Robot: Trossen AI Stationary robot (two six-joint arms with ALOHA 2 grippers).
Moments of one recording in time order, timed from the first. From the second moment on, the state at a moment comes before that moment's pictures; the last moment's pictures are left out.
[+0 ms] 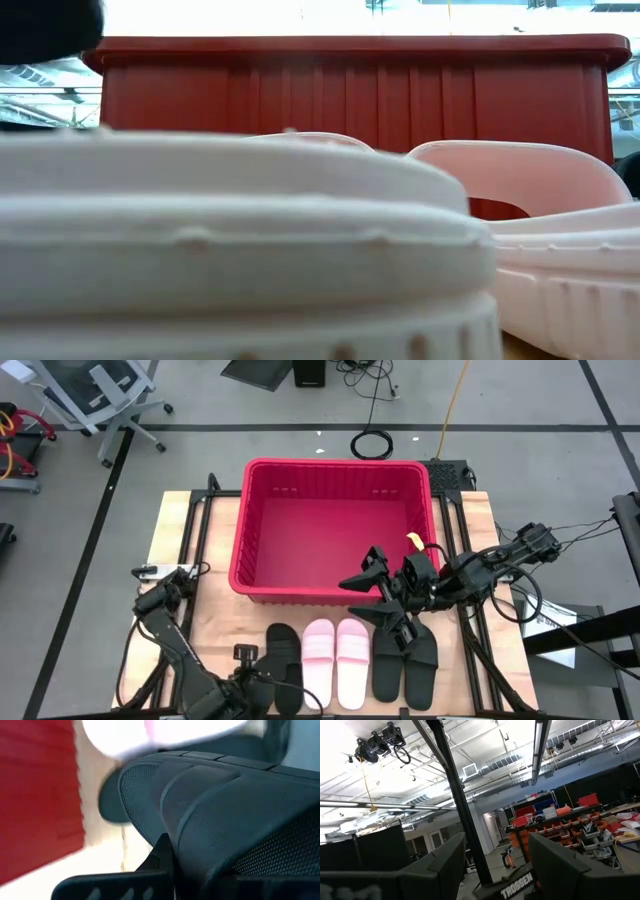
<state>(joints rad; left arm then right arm) -0.89 2.09 2.07 -1.57 -0.35 -0.81 0.48 1.45 1.45 0.48 0.29 0.24</state>
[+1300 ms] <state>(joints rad) -0.58 1.69 2.35 -1.45 -0.93 -0.23 0.41 1.42 1.46 0.74 0.29 0.16</state>
